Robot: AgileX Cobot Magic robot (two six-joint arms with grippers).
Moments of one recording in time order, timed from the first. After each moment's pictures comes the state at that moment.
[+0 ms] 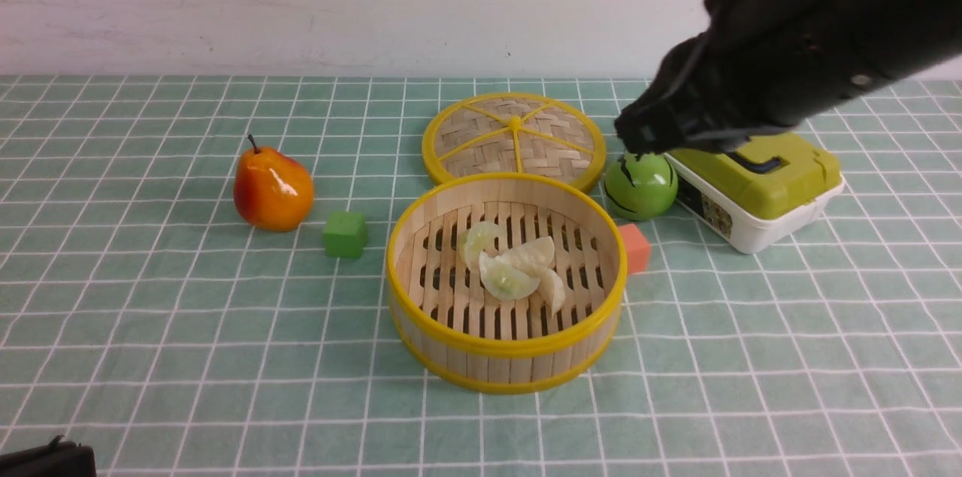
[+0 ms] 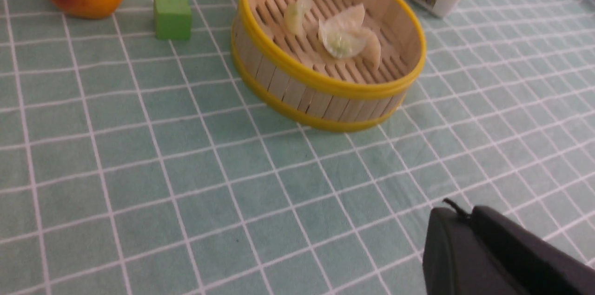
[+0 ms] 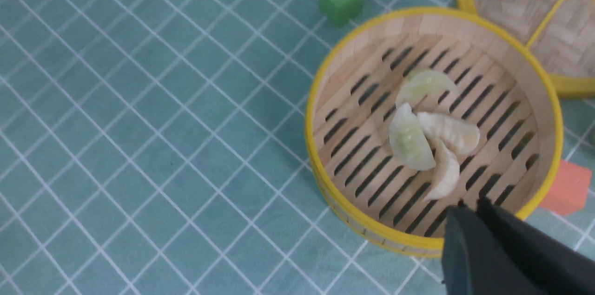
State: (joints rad) right arm 0.50 1.33 -1.41 0.35 0.86 -0.27; left arm -0.50 0.30 -0.51 -0.12 0.65 -0.21
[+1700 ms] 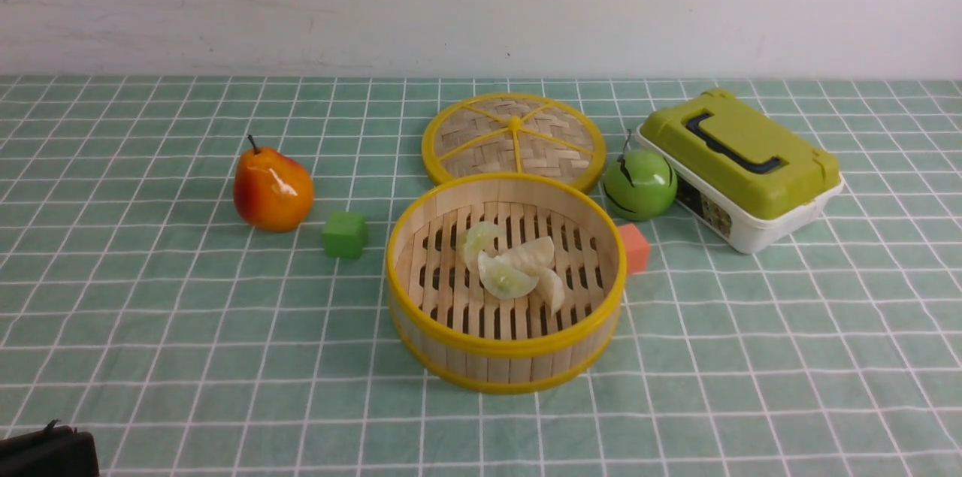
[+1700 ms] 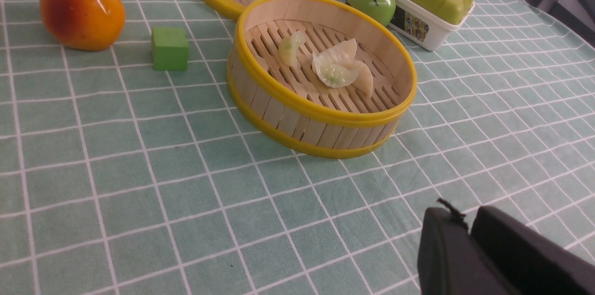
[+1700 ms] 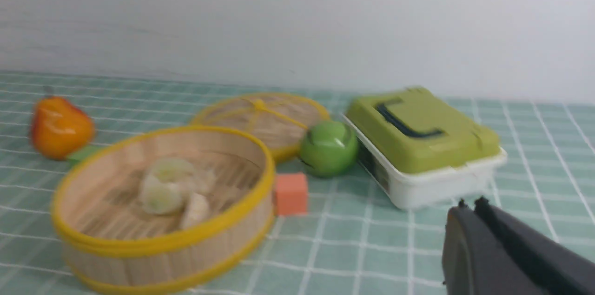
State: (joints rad) right arm 0.12 0.22 -0.17 0.22 0.13 -0.11; left arm -0.50 0.29 -0.50 -0.12 0.62 -0.21
